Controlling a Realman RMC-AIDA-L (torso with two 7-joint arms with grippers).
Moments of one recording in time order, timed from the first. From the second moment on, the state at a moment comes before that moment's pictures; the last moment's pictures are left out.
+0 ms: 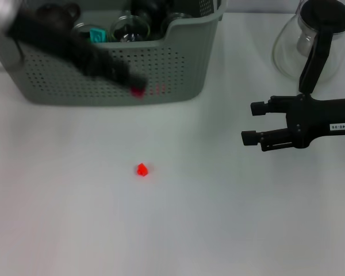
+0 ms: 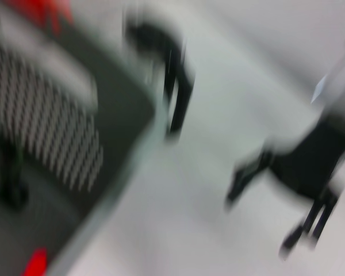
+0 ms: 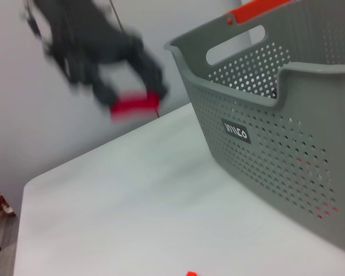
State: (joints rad) left arm -0.76 -2.08 0.67 1.40 2.37 2.05 -2.33; right arm 0.61 1.98 -0.97 -0.58 -1.90 -1.55 1.53
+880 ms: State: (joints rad) left arm -0.81 -1.86 0.68 1.09 2.35 1.55 -2.37; right arm 0.62 1.98 -0.97 -0.58 -1.91 -1.57 1.52
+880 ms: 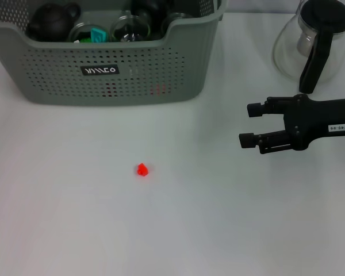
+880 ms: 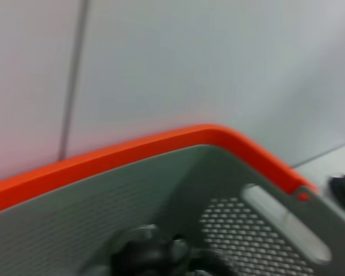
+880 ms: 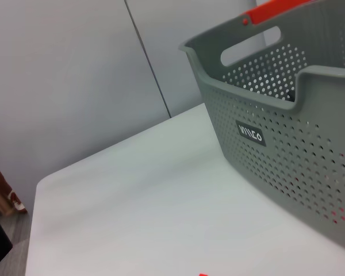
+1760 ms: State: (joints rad) left arm -0.61 -2.17 1.44 1.49 2.55 1.76 -2.29; right arm 0.61 1.98 -0.92 -0.57 -1.91 -1.54 1.54
